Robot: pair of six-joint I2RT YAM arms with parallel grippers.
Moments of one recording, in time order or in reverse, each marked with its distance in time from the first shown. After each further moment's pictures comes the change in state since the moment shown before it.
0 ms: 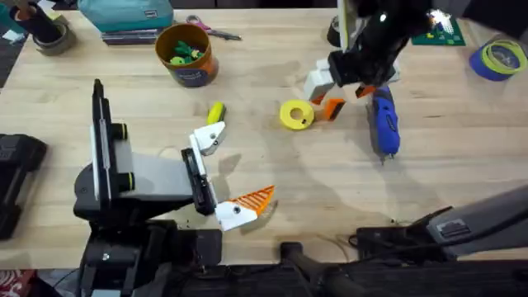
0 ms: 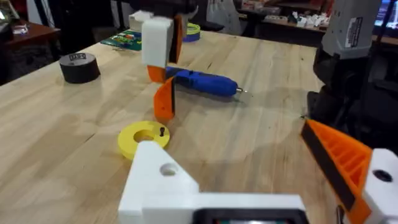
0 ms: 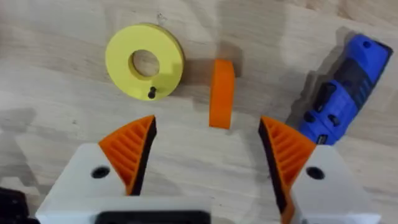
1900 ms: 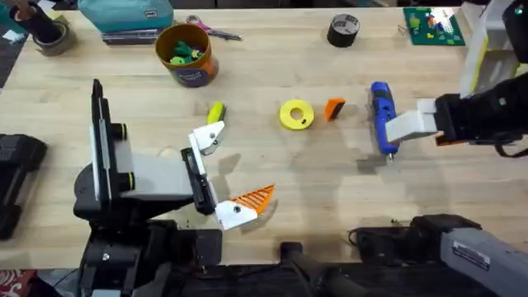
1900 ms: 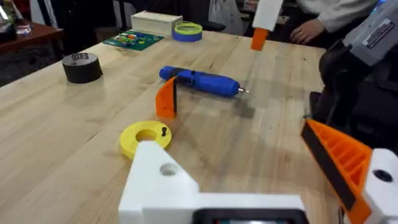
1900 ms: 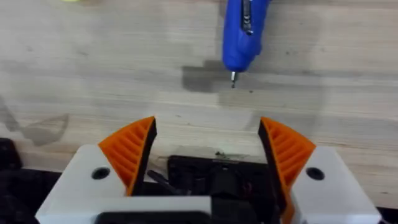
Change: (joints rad) left arm 0.000 0.000 0.000 0.002 -0.006 0.000; right arm -0.376 -0.598 -0.327 -0.244 -0.086 -0.175
